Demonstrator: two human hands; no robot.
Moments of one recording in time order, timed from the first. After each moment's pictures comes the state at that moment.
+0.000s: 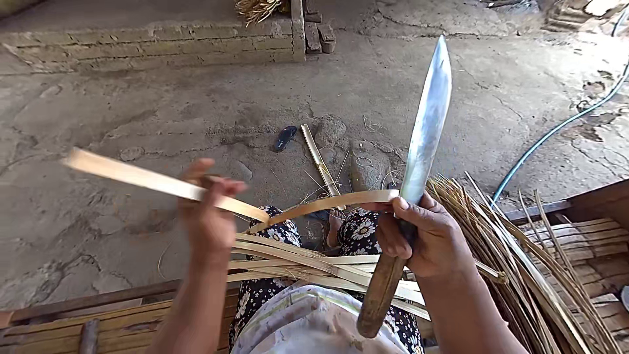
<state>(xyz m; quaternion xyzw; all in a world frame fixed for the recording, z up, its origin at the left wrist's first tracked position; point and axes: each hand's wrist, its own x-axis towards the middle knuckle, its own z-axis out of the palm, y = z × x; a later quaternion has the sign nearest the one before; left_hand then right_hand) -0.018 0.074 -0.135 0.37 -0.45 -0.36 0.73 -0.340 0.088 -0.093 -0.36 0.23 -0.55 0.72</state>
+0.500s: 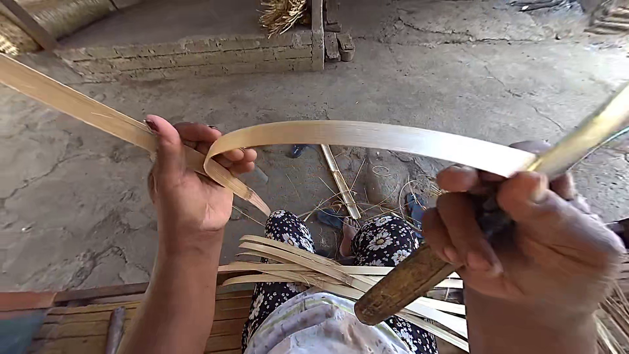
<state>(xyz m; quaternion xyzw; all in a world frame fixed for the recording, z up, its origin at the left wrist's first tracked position) -0.020 0.073 -0.023 0.29 -0.44 -0.42 0.74 -0.322 0.087 -0.022 -0.48 0.08 -0.61 0.62</state>
